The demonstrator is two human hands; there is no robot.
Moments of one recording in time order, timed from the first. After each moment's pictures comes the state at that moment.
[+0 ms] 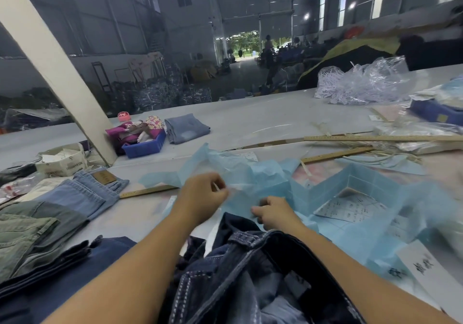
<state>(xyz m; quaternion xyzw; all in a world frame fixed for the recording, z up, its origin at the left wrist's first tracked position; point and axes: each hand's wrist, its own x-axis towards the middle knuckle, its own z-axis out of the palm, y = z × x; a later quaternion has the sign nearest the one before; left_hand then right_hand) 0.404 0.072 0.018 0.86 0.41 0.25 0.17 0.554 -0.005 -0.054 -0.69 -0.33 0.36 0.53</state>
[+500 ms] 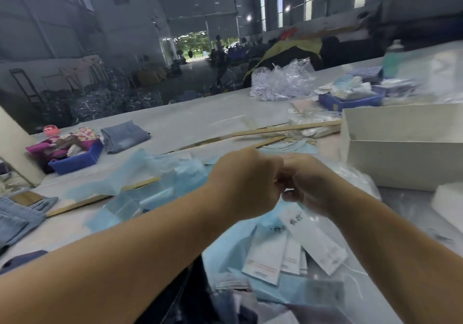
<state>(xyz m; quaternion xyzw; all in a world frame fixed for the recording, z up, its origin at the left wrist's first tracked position) 0.538 -0.161 0.092 0.97 0.10 0.20 -0.09 0.661 -0.232 0.047 -0.63 -0.33 0.35 0.61</state>
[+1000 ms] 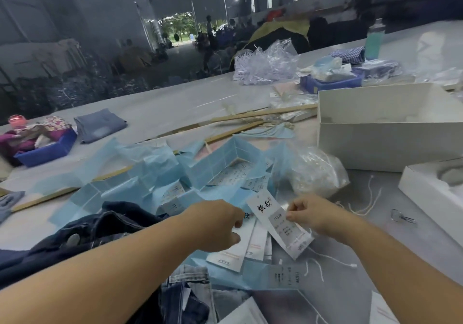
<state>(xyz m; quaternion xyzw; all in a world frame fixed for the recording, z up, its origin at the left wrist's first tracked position) 0.559 -0.150 -0.005 0.97 0.16 -0.20 -0.02 0.736 -0.302 -0.073 -0.80 -0.31 0.35 0.38</state>
